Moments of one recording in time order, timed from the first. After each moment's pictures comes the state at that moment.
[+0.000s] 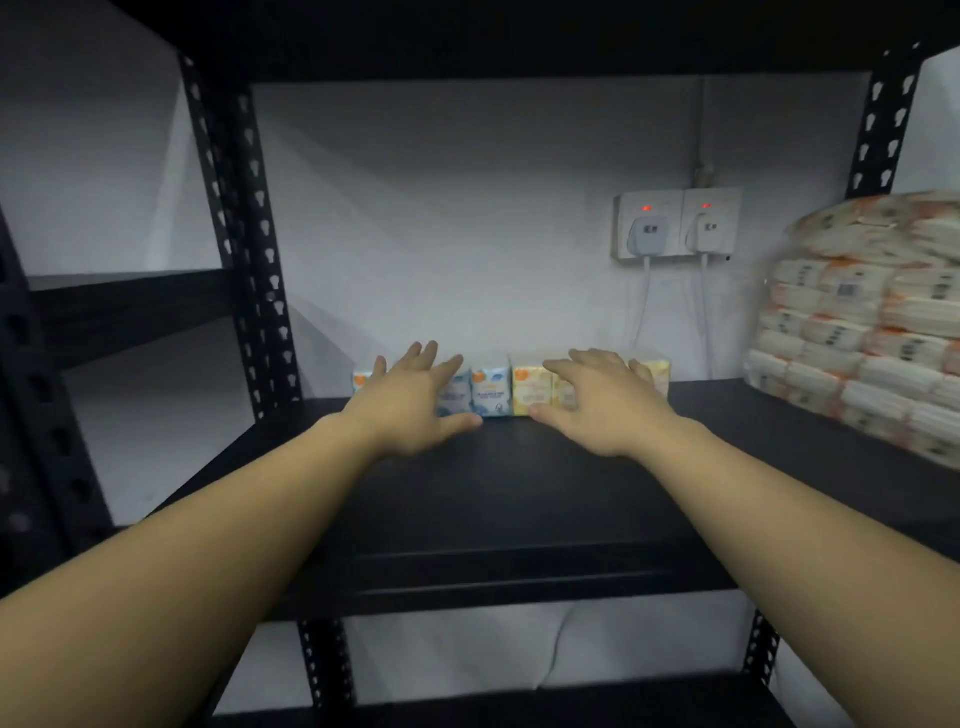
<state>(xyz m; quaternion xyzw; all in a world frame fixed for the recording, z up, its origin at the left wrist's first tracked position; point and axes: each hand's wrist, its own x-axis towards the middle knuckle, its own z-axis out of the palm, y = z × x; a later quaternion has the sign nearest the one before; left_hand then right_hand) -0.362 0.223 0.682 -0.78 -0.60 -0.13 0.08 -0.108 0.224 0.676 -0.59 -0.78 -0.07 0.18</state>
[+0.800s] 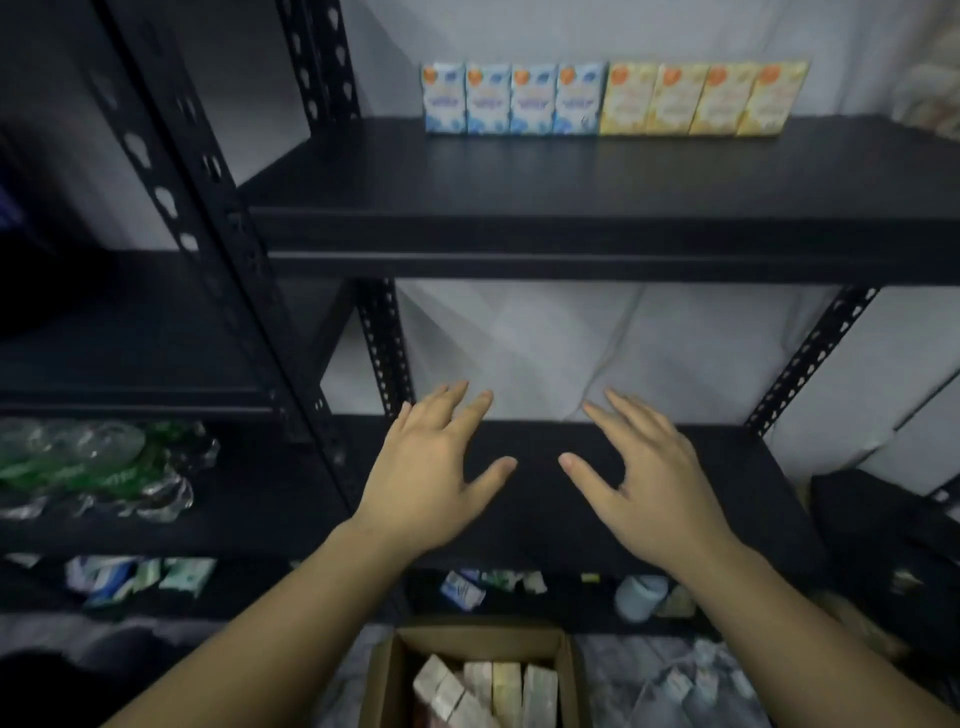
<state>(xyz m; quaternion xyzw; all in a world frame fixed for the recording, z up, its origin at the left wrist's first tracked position) -0.381 -0.030 0.434 -0.75 -0.63 -0.20 -0.04 -0.141 -0.010 0.428 -0.56 -0.79 0.09 0.24</state>
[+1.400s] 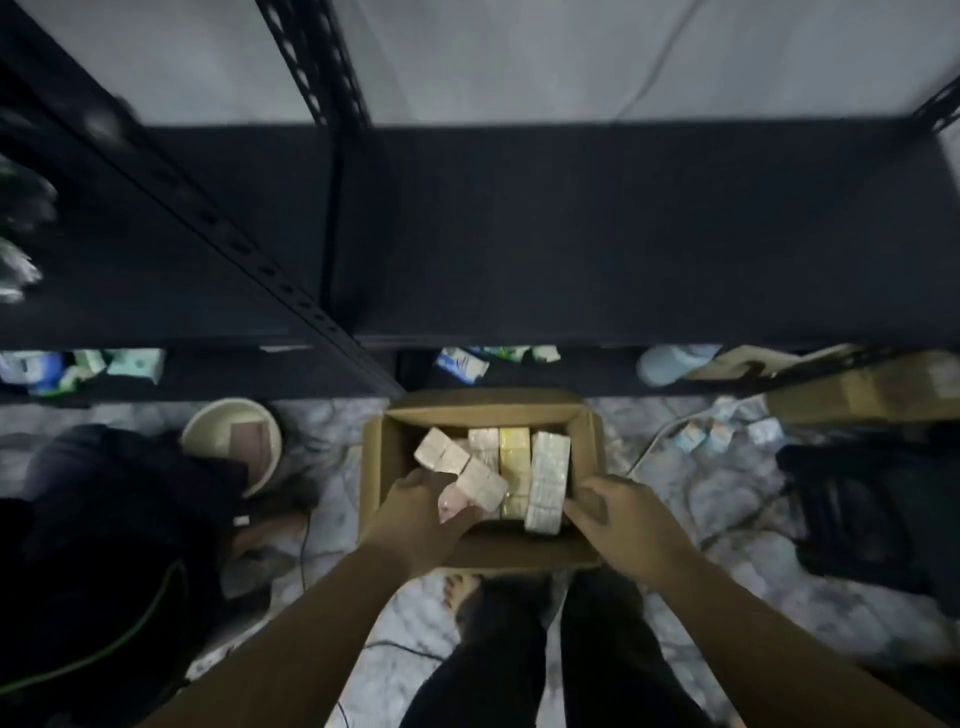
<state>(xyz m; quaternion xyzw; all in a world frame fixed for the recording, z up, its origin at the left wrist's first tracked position) -0.411 -0.121 0.018 -0.57 -0.70 0.07 -0.43 -0.138 -0.094 0.023 -0.65 -0.64 0.40 -0.08</state>
